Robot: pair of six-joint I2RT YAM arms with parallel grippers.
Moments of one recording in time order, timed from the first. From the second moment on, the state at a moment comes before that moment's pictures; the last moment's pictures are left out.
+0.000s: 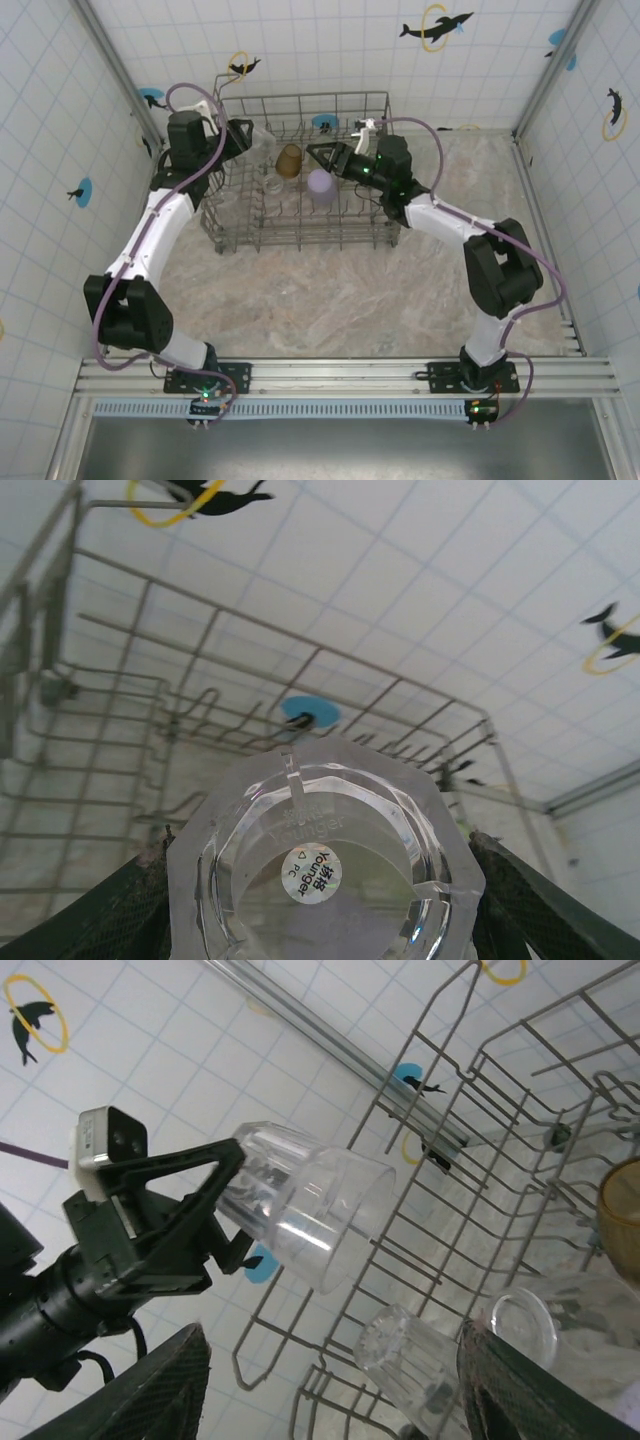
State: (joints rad) left arm -0.16 1.52 1.37 -0.21 0.19 -0.47; right arm 0.55 1.79 1.26 0.52 -0.53 0.90
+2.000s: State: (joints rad) left arm -0.17 1.69 1.20 -0.04 -0.04 0.31; right arm 0.52 1.46 0.95 0.32 -0.40 0.70
